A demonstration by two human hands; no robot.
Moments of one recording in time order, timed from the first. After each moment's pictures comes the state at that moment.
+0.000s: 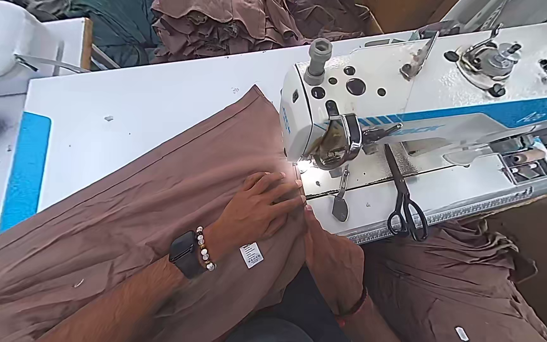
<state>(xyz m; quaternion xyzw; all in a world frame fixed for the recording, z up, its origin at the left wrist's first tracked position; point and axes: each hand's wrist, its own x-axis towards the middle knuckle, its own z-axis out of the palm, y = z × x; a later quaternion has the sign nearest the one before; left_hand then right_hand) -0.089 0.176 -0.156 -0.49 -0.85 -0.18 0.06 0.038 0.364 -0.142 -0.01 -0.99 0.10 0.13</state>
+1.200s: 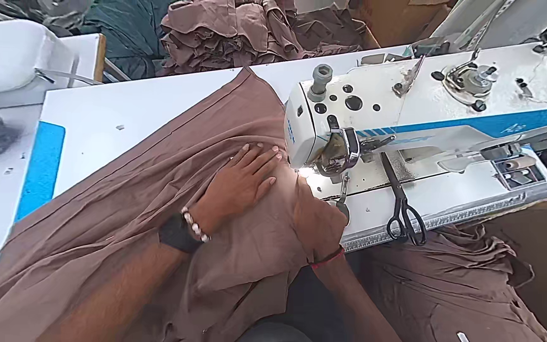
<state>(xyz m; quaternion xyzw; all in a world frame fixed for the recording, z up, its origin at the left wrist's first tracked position) -0.147 0.152 -0.151 -0.41 -0.91 -0.08 0.06 -0.035 0.337 -0.140 -0.11 -0.98 0.05 0.12</state>
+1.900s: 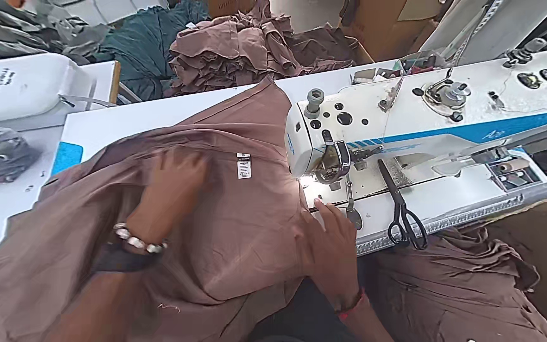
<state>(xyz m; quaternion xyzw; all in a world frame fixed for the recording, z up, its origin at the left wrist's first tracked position) -0.172 0.062 -0.097 -0.23 -0.97 -0.03 0.00 0.016 0.360 -0.148 -0.02 -0.97 0.18 0.16</state>
